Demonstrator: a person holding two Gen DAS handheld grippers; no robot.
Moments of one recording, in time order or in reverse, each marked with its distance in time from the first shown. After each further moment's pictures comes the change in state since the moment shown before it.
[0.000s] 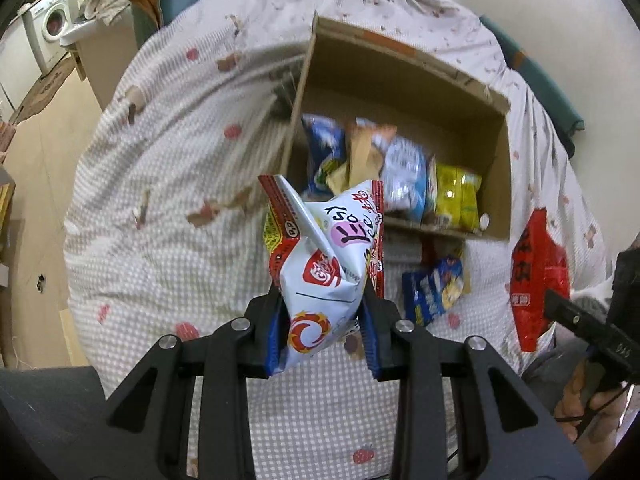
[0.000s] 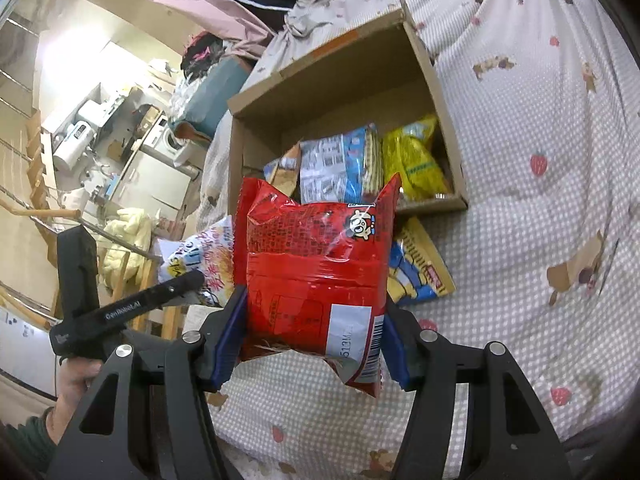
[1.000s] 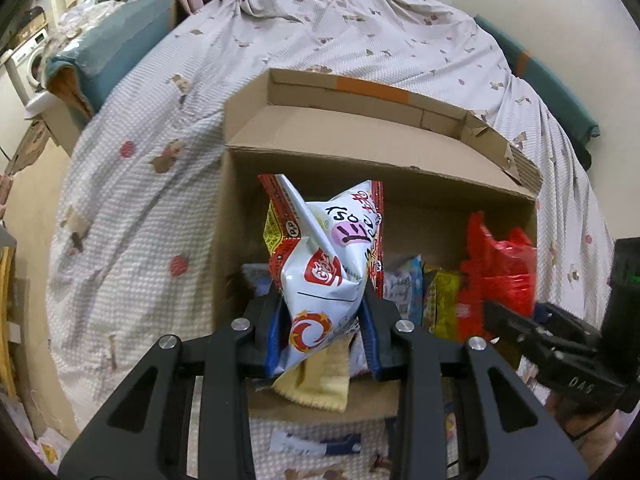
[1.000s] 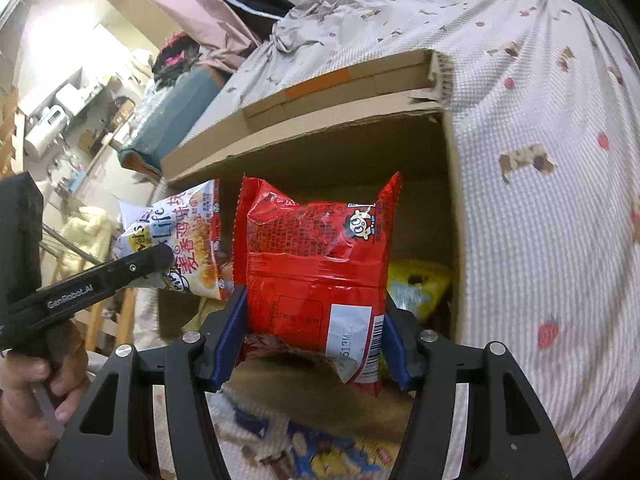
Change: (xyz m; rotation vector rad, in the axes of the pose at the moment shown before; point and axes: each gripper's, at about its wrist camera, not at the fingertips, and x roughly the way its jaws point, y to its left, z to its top) left arm 0.080 -0.061 0.134 0.087 -0.047 0.045; right arm 0.084 -0.016 0.127 -0.107 -0.017 -0.134
